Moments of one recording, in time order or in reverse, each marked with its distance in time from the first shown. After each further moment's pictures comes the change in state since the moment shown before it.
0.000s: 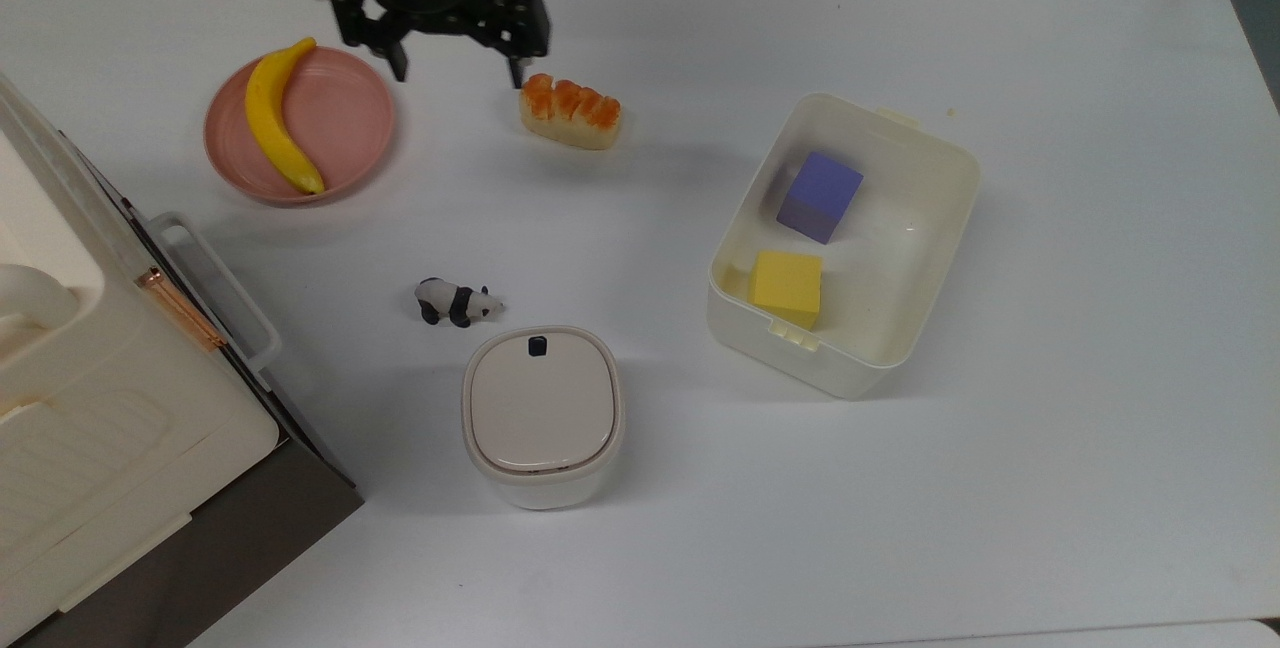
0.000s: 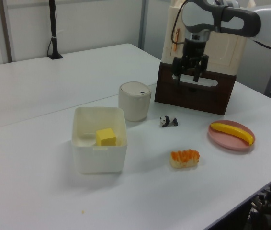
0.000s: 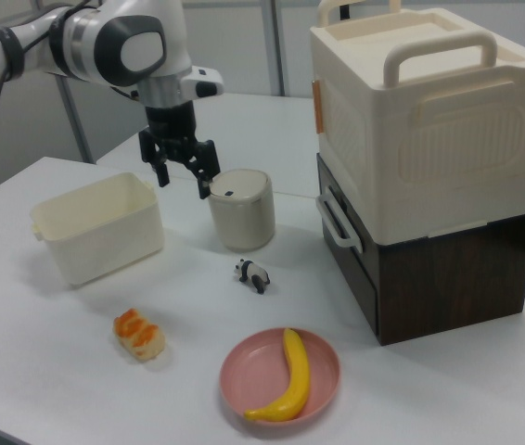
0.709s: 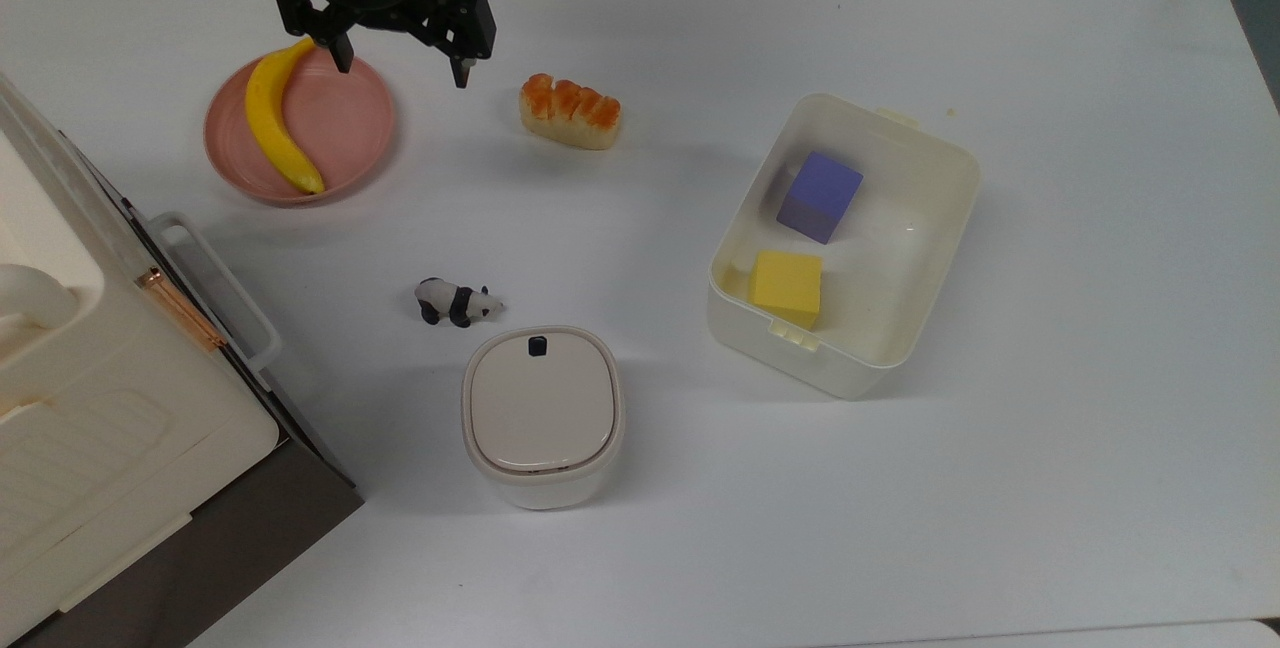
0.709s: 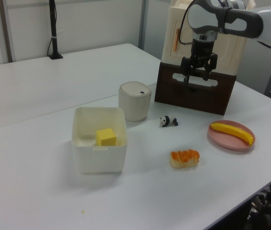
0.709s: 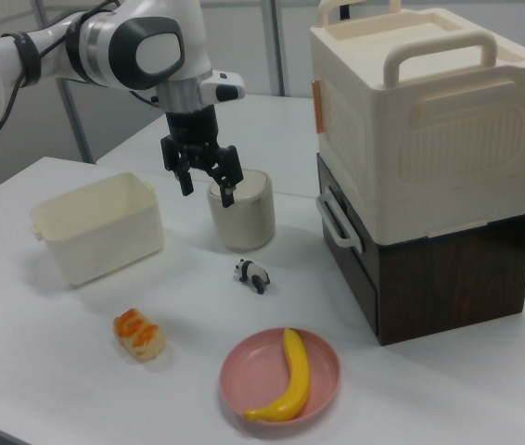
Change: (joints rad) arm -0.052 0.003 -0.014 -0.002 -0.059 0.000 0.003
